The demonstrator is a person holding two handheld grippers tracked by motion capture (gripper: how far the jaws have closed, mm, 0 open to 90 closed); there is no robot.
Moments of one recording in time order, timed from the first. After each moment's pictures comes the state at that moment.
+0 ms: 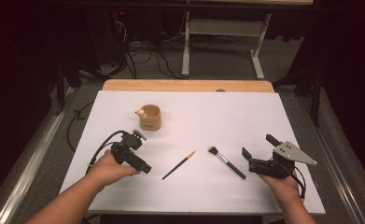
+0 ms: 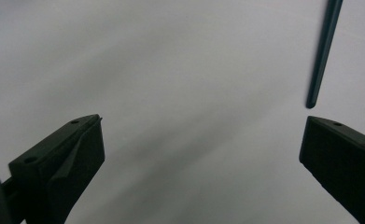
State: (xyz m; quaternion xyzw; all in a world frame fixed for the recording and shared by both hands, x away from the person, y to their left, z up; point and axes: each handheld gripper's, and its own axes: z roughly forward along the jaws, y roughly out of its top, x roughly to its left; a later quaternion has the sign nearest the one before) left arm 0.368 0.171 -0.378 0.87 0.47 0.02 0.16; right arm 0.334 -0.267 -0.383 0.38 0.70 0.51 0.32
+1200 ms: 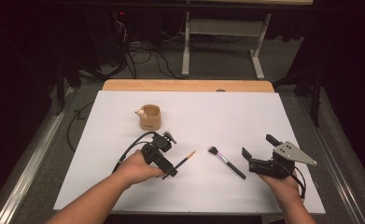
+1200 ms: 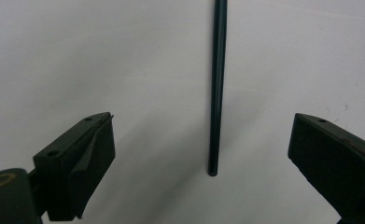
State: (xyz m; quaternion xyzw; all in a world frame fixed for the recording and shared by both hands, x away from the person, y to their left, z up) left arm 0.377 0.094 -0.385 0.90 0.40 -0.02 0.17; right arm 0.333 -0.268 -0.383 0.38 0.70 0.51 0.32
